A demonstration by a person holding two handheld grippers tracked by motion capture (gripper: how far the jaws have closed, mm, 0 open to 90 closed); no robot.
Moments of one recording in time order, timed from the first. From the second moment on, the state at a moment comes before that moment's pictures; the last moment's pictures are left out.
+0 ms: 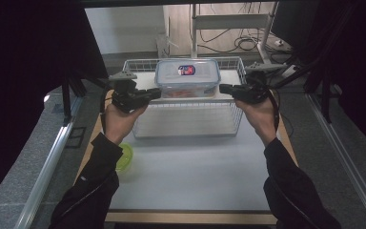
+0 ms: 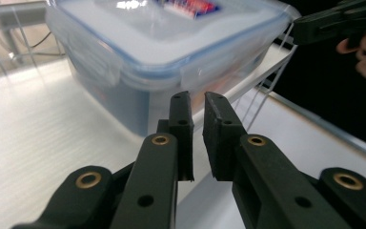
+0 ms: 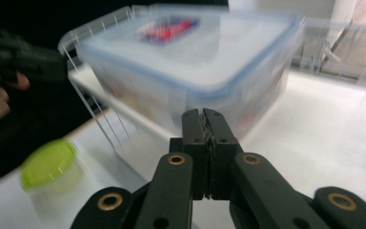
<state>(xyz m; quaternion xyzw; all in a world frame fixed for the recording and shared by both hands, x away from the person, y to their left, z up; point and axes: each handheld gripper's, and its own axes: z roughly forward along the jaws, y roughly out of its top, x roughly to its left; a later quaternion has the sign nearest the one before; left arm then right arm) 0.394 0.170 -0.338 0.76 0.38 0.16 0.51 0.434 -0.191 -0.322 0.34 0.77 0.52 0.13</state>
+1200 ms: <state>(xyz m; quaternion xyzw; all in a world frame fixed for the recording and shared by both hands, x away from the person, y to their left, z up) 0.388 0.164 -0.360 0.77 0.38 0.18 0.48 0.441 -0.174 -0.341 0.35 0.77 0.51 0.13</state>
